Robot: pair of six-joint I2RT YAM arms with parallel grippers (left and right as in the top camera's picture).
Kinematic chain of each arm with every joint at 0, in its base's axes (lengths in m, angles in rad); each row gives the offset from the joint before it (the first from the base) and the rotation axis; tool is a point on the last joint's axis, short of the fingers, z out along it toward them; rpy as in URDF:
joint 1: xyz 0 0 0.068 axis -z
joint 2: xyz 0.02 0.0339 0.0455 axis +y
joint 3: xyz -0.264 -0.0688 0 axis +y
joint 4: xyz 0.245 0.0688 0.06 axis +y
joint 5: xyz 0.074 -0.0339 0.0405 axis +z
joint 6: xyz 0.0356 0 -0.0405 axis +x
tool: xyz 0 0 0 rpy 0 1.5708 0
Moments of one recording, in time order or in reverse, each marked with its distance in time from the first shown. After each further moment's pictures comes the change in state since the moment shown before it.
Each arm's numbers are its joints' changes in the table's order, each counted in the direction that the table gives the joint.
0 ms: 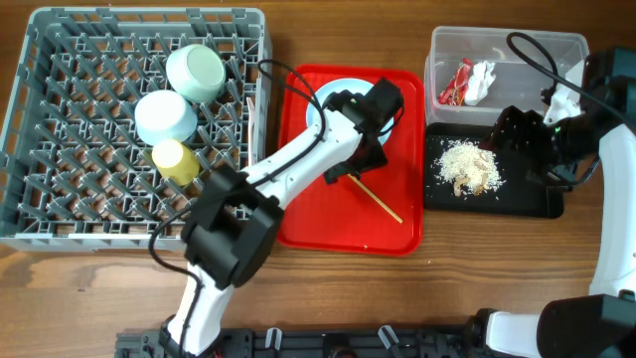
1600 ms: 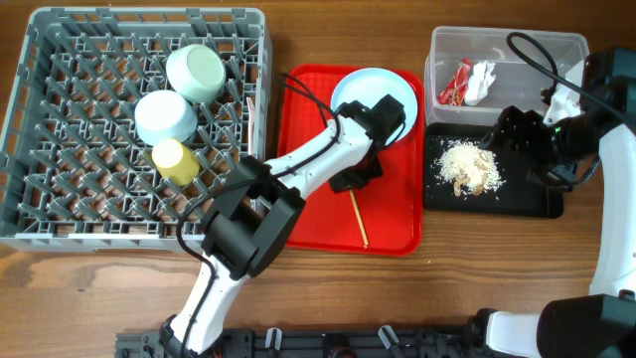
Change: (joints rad) left arm 0.016 0.102 0.003 0.016 -0.017 0.017; right arm 0.000 0.000 0.000 0.001 0.000 0.000
